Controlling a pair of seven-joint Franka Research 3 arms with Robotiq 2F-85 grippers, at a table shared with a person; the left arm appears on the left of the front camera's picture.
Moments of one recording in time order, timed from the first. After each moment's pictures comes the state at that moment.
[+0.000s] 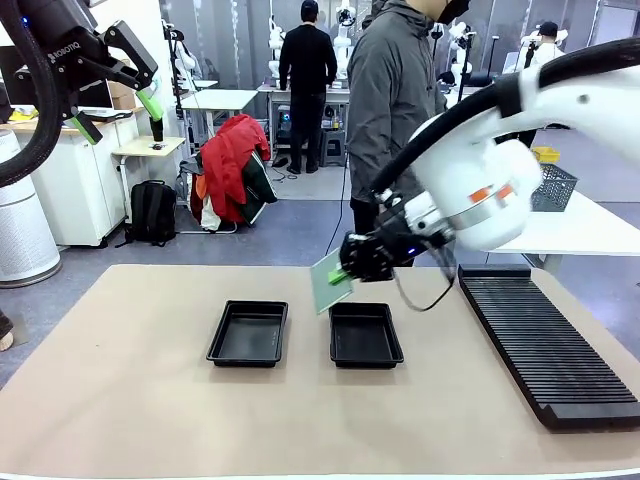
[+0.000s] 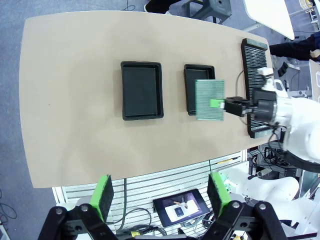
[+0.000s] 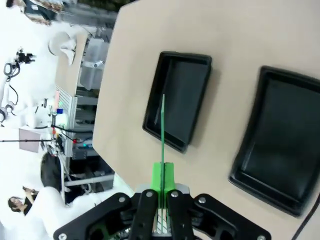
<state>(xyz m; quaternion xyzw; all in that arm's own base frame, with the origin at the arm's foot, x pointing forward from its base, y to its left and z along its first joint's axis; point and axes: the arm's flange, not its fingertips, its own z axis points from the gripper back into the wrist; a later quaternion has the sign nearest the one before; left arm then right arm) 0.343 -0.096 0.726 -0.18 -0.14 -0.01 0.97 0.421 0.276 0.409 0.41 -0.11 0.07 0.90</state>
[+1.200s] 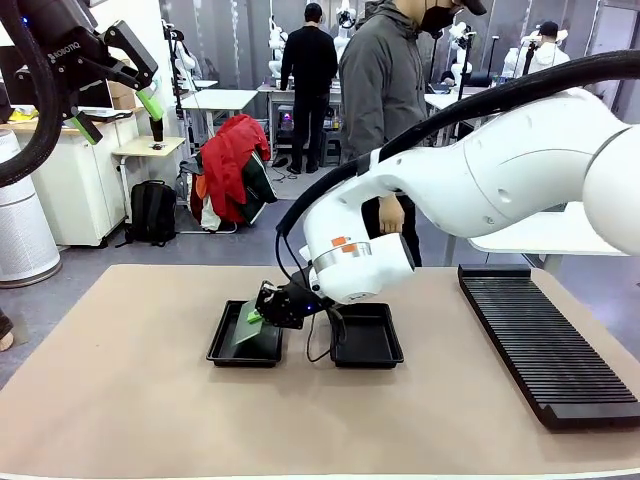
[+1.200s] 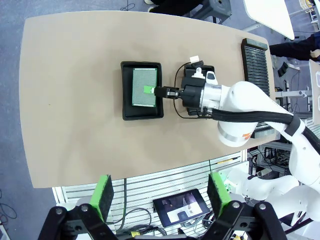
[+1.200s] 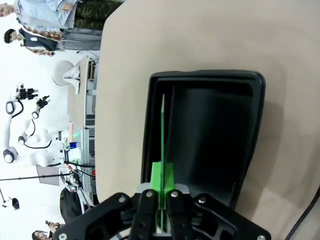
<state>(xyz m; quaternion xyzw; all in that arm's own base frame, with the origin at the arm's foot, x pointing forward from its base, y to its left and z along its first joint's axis) 0.343 -0.096 0.726 -0.18 -0.14 -0.01 0.97 0.465 0.415 0.272 0.45 -0.11 -0.02 0.88</state>
